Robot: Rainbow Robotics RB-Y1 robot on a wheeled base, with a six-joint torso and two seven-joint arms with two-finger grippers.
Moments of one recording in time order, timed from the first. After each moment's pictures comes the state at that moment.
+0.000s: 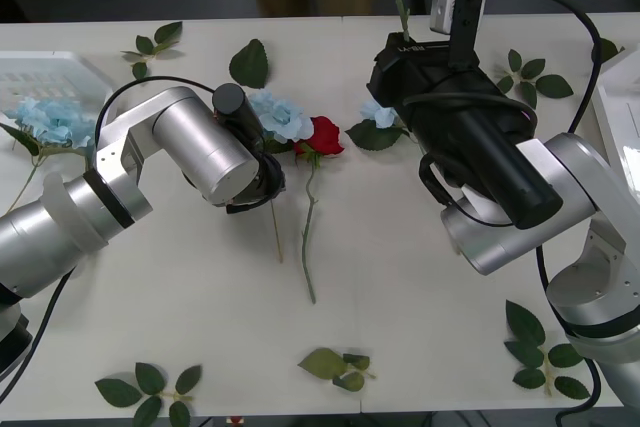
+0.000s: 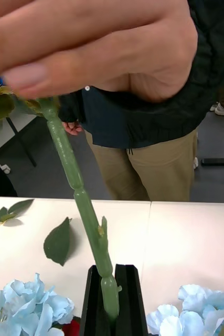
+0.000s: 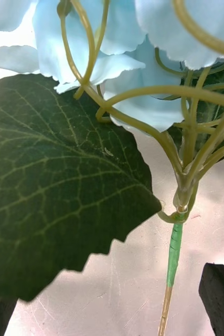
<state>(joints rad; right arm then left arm) -0.31 -0.42 0.43 -2.08 0.21 0.67 0.78 -0.76 0.52 -0.76 -1.44 0.58 1.26 -0.59</state>
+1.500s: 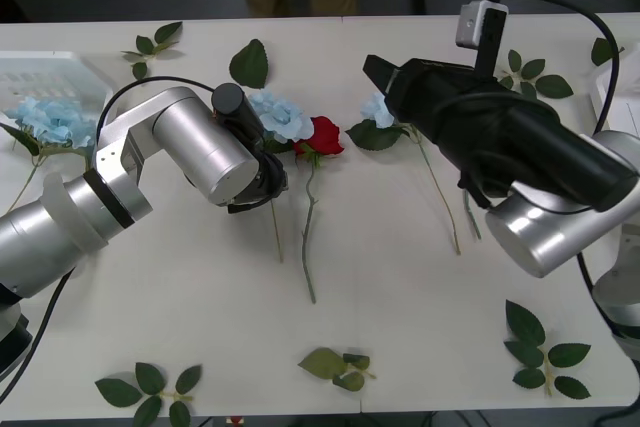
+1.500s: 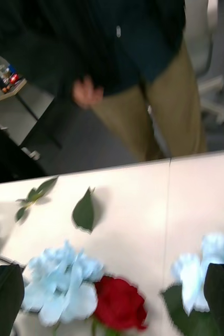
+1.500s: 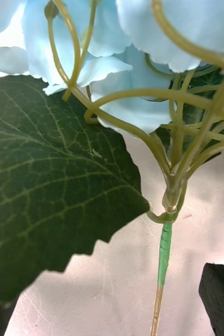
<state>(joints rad) -0.27 -0.55 0.35 -2.12 -0.24 0.68 0.78 -0.76 0.52 -0.76 -1.44 0.59 1.24 -0.59</state>
